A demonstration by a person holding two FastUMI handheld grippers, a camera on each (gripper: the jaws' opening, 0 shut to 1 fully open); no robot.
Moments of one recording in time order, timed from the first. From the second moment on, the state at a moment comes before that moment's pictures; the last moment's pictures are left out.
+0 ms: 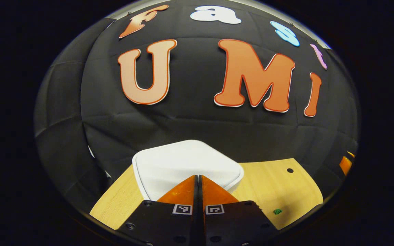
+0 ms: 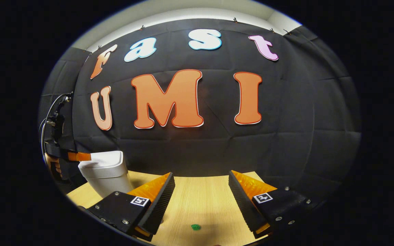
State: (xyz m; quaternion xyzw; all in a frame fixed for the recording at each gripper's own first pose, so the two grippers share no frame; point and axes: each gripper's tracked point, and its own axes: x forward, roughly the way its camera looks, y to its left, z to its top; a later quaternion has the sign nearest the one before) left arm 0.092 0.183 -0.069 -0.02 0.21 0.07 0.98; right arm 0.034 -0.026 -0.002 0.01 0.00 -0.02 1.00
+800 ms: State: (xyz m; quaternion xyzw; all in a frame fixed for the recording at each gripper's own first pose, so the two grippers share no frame) left arm 0.089 0.194 -0.020 0.01 0.12 0.11 0.99; right arm 0.046 -0.015 -0.002 0.00 0.01 -0.01 1.00
